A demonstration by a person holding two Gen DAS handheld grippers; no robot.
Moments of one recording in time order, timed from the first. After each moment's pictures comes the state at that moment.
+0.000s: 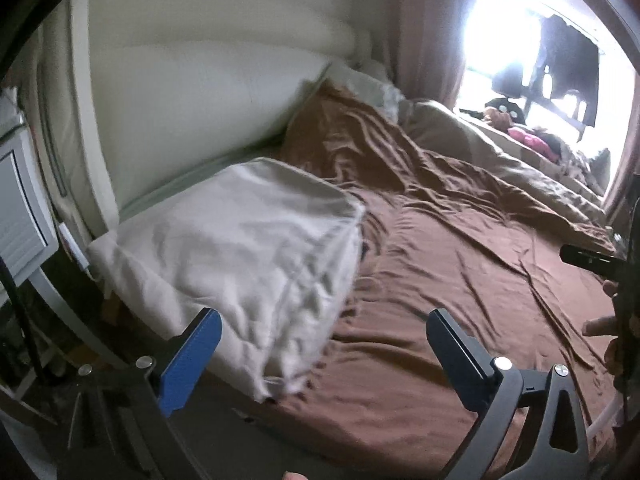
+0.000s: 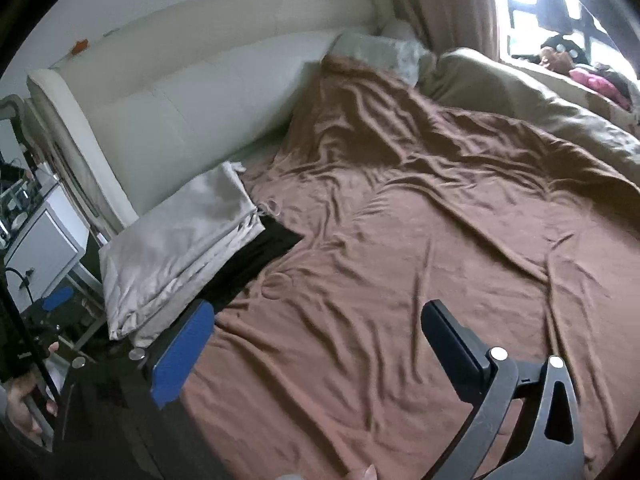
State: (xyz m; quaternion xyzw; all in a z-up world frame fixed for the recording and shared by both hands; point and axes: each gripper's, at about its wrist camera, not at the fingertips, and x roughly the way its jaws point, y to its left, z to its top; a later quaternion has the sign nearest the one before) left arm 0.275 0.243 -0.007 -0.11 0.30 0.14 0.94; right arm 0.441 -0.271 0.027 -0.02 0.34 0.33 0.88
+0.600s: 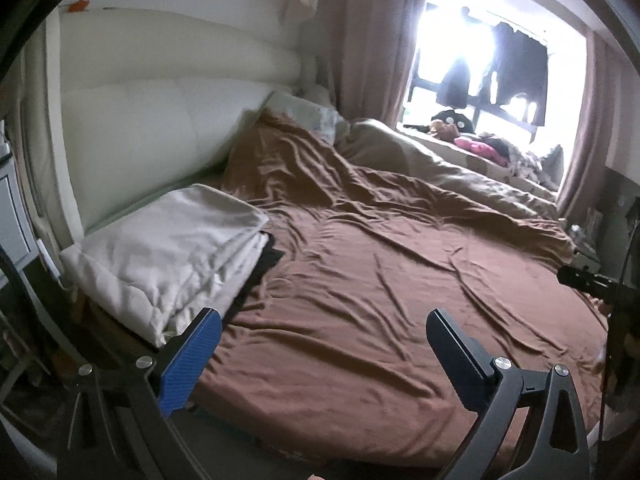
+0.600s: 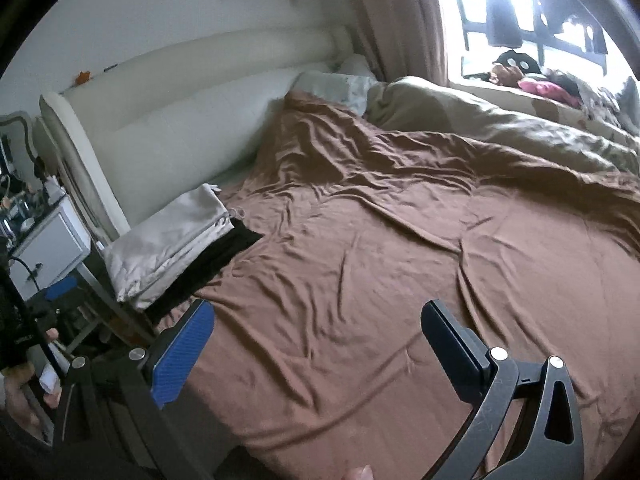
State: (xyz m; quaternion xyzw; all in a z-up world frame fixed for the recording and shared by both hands) left arm 0.230 0.130 0.023 -0.10 0.26 0.07 0.96; right arm 0.316 -0.406 0.041 0.01 0.30 0.29 0.91
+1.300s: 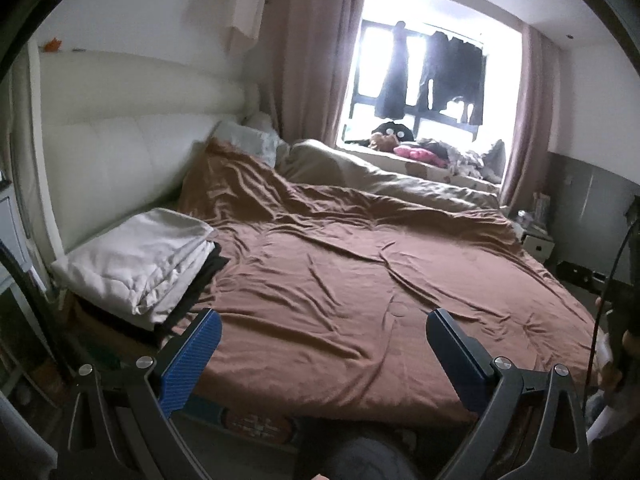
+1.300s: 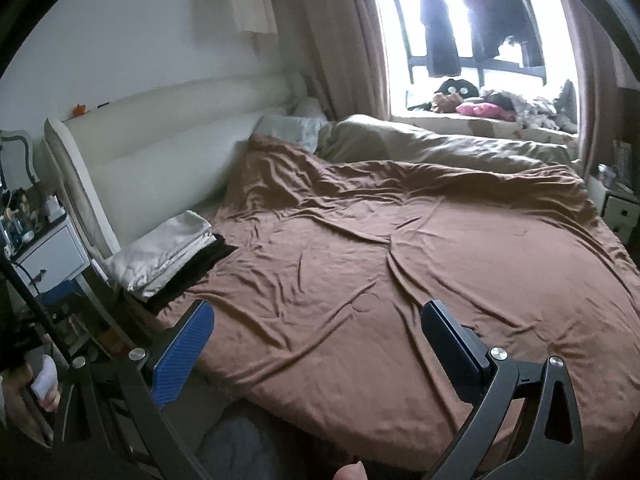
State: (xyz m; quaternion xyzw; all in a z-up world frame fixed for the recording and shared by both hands) left arm 0.121 0.051 0.042 -0.07 0.21 -0.01 0.98; right arm 0.137 -0.485 0.046 0.03 0.24 0.21 0.95
